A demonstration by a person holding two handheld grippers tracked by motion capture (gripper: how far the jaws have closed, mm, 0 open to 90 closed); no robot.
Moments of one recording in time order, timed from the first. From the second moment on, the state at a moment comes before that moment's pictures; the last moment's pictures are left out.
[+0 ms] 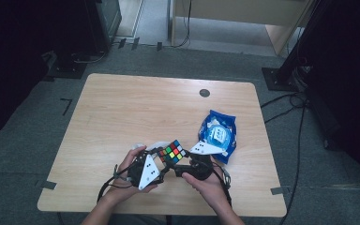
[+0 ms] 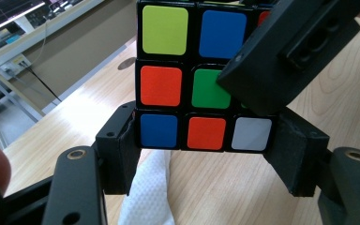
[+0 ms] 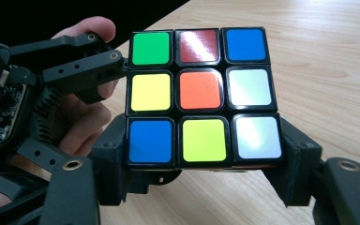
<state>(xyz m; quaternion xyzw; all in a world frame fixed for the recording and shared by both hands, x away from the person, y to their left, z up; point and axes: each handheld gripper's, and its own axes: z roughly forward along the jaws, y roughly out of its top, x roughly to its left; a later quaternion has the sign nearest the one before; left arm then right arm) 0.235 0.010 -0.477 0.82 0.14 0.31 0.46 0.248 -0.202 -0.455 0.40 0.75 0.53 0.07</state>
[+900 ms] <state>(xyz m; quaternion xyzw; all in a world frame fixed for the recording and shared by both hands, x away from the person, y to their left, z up) 0.242 0.024 -0.473 0.81 0.19 0.28 0.48 0.247 -0.201 -0.452 0.43 0.69 0.58 0.03</state>
